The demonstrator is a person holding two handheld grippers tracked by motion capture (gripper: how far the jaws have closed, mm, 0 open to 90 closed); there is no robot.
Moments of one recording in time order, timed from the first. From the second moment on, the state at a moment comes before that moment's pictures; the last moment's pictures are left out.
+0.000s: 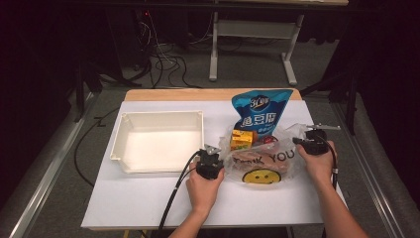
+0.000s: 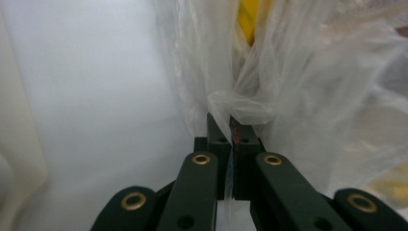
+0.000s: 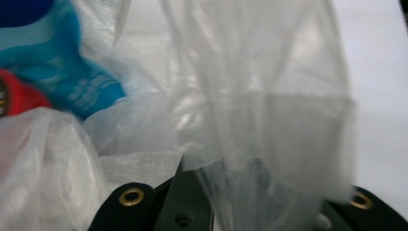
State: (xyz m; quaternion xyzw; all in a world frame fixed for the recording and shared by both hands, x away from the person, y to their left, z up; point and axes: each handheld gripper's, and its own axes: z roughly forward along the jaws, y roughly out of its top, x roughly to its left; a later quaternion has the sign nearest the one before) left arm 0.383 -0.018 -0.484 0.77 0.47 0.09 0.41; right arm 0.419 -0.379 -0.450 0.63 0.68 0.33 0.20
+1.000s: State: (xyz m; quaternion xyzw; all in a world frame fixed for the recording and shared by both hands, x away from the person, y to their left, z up) left arm 0.361 -0.003 -0.446 0.73 0.44 0.02 0.52; right arm 0.310 -0.358 -0.413 0.56 0.66 0.46 0.18
